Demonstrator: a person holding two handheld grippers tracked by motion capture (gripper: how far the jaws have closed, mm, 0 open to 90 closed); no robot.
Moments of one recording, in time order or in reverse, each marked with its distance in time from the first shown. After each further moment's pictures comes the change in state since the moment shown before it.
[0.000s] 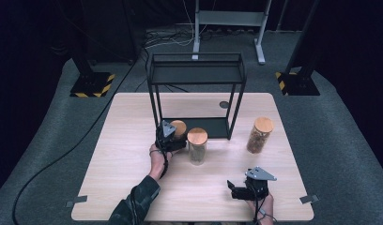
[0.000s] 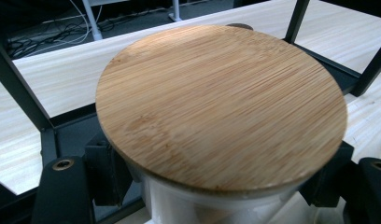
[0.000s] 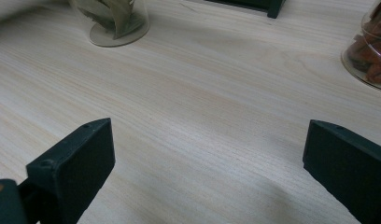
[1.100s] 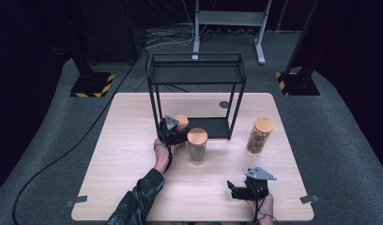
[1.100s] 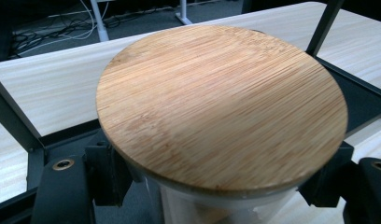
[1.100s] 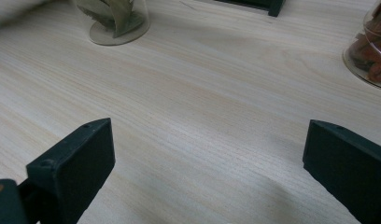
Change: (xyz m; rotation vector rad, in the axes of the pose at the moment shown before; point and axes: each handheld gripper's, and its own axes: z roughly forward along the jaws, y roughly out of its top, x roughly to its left) left arm 0.006 0.011 0.028 0.004 0.030 -0.037; right arm 0.000 0.000 0.001 0.005 0.001 0.000
